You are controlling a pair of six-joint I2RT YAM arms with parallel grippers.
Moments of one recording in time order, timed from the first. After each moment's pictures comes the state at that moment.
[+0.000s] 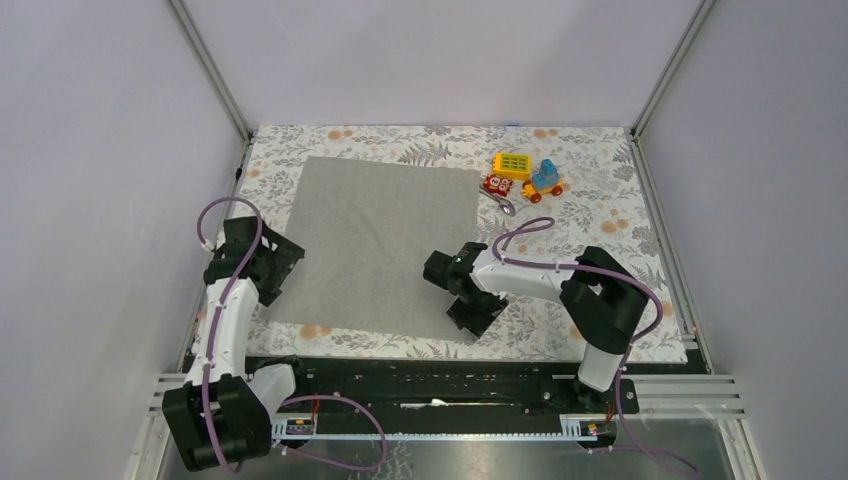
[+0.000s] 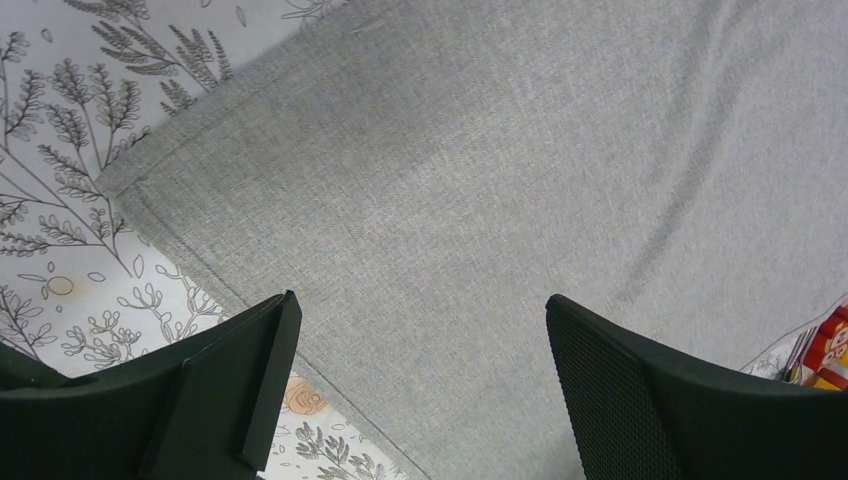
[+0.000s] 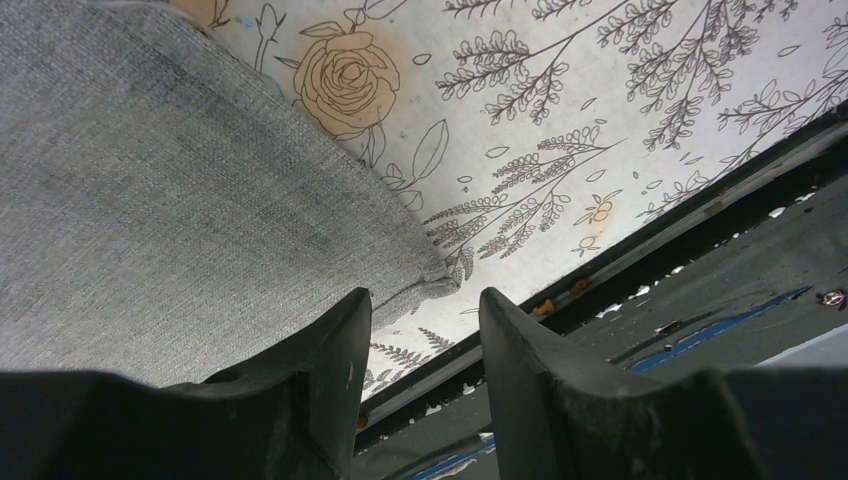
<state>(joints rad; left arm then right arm) 0.22 1.00 0.74 -0.72 -0.03 -0.83 0.99 1.77 1.14 -1.08 0.11 1.73</state>
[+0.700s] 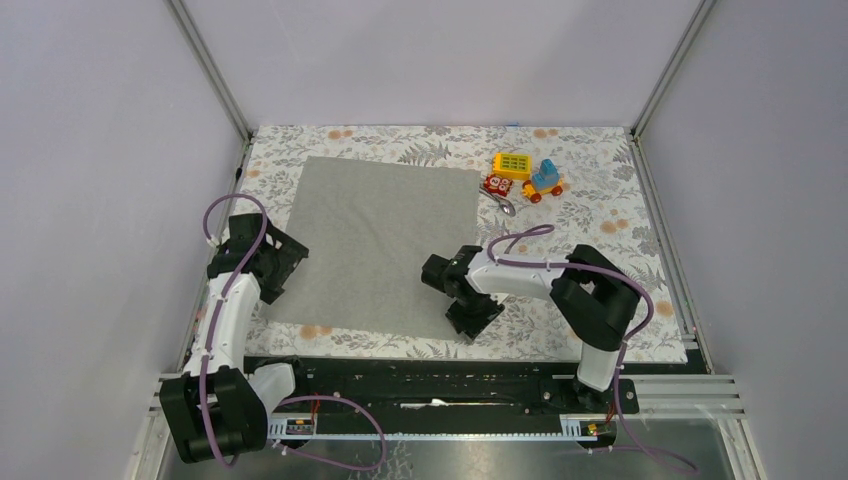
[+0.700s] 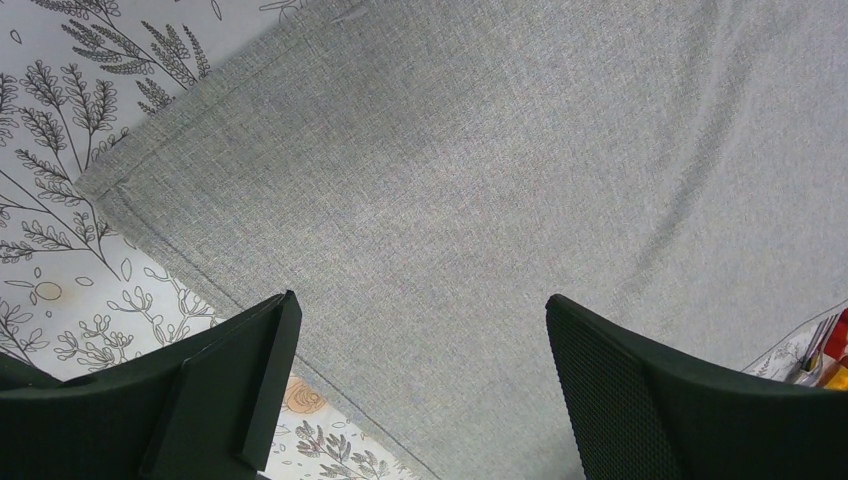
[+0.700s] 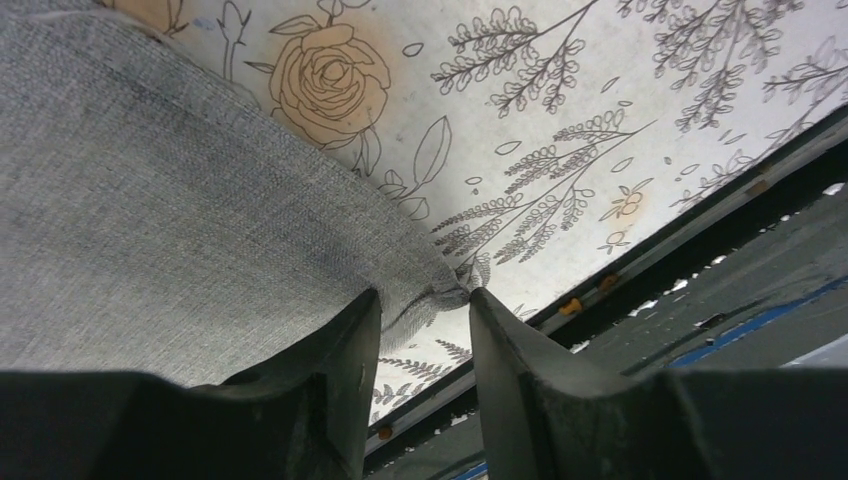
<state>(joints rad) 0.18 1.04 0.75 -0.72 -0.03 -0.83 1.00 1.83 1.14 -1.07 0.09 1.81</state>
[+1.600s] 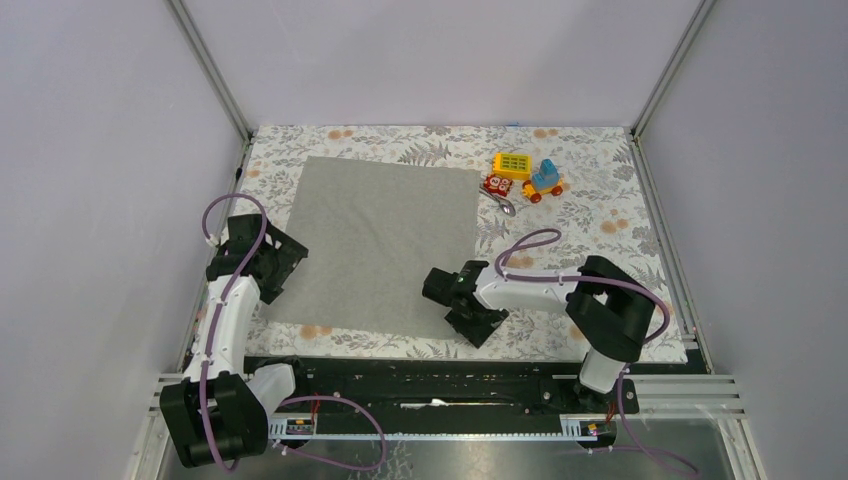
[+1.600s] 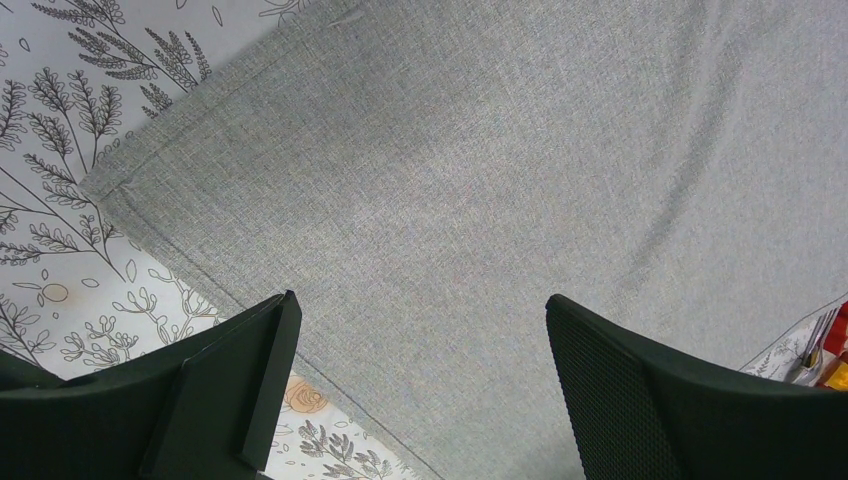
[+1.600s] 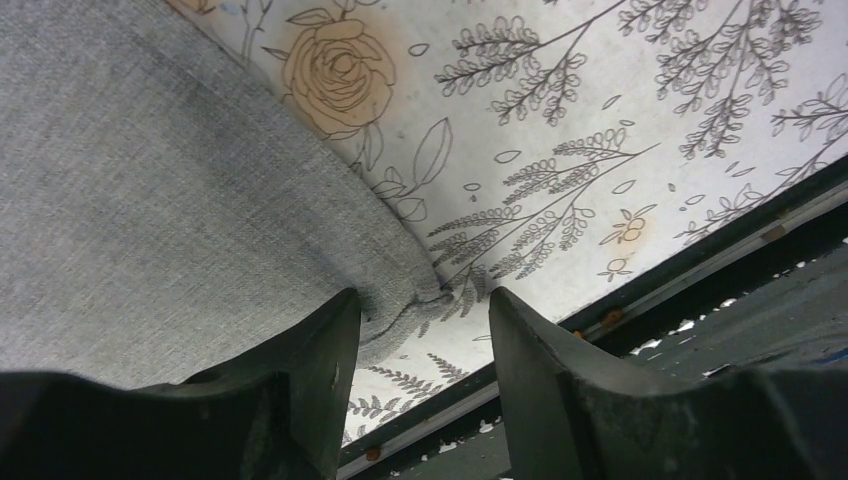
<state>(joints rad) 0.18 1.02 0.75 -0.72 -0.04 -0.81 1.06 1.73 1.04 -0.96 0.20 1.86</state>
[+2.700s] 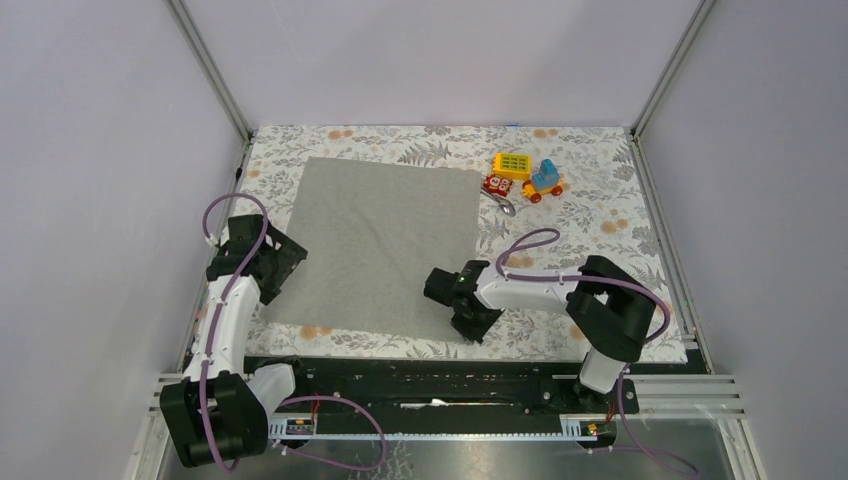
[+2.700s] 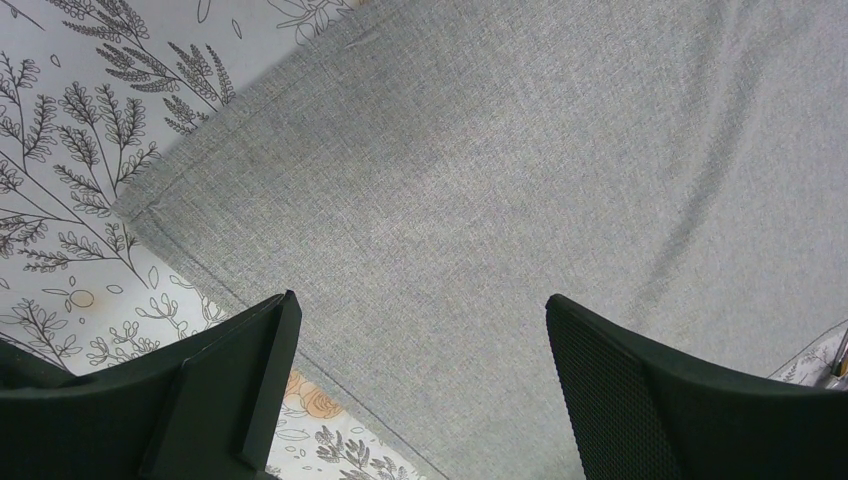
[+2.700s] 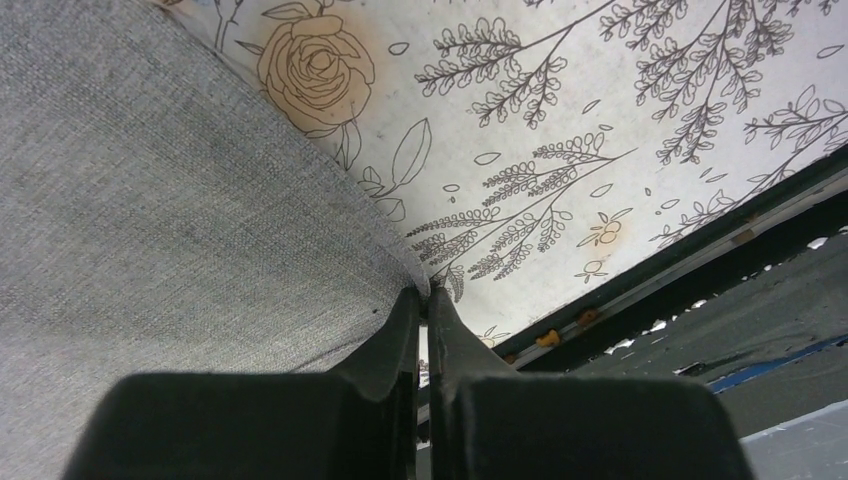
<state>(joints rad) 0.18 1.02 0.75 -0.72 -0.06 -0.78 1.06 1.72 1.02 -0.95 0.18 1.82</state>
